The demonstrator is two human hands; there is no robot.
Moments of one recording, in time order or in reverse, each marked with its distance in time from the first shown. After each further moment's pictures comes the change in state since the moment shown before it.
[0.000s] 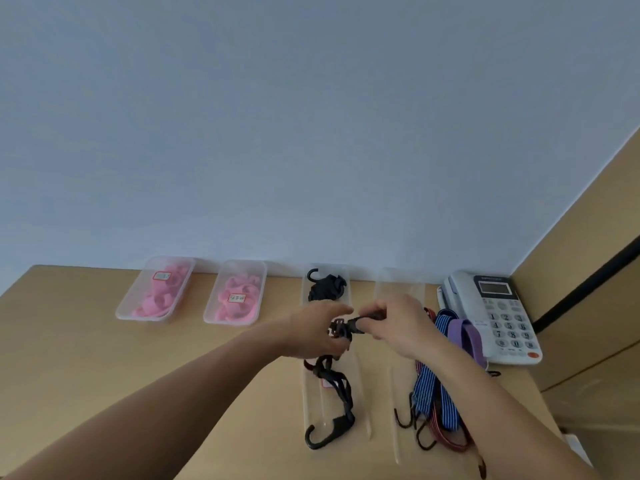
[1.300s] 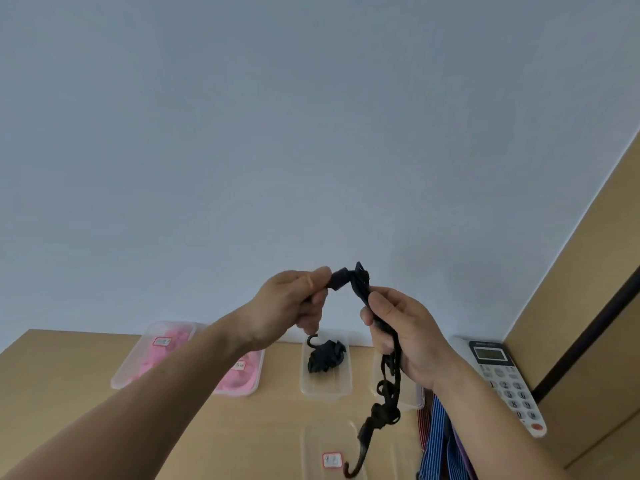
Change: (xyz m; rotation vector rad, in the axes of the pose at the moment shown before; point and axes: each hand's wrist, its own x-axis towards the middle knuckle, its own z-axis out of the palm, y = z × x) left_hand -0.045 0.031 -0.126 -0.967 0.216 0.299; right_hand -0.004 -0.082 -0.056 1.028 -0.064 -0.265
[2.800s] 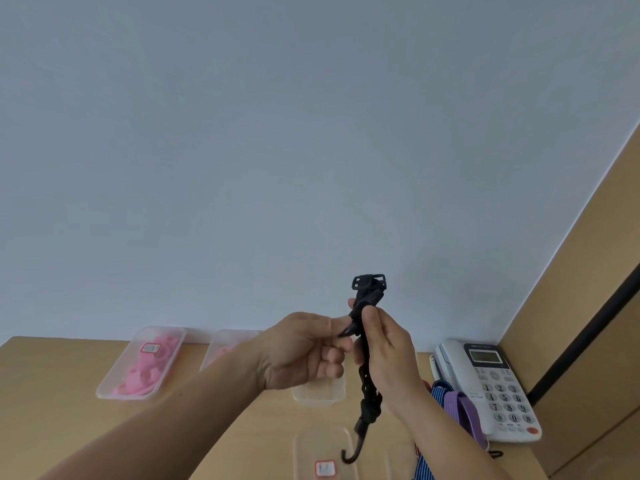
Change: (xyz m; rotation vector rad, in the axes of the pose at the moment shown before) left_hand 0.007 -0.026 0.030 -0.460 -0.153 -0.385; right_hand -0.003 0.033 0.024 -0.351 0.360 -0.189
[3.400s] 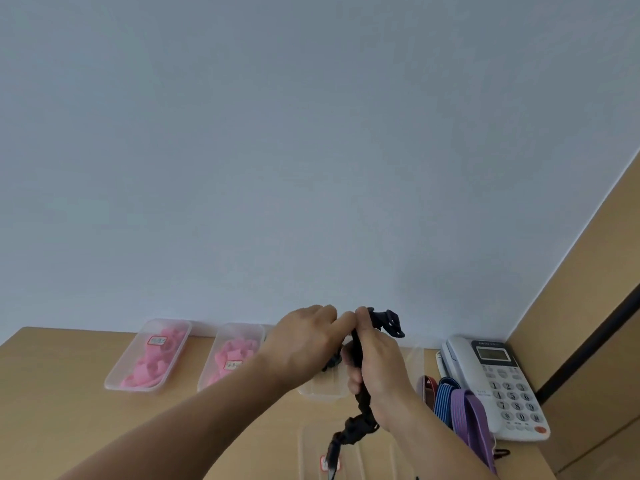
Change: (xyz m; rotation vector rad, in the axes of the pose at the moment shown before) left_hand 0.012 -0.023 -0.017 2.002 0.459 1.011; right_hand -0.010 -0.001 0.019 0.180 -0.067 0.422
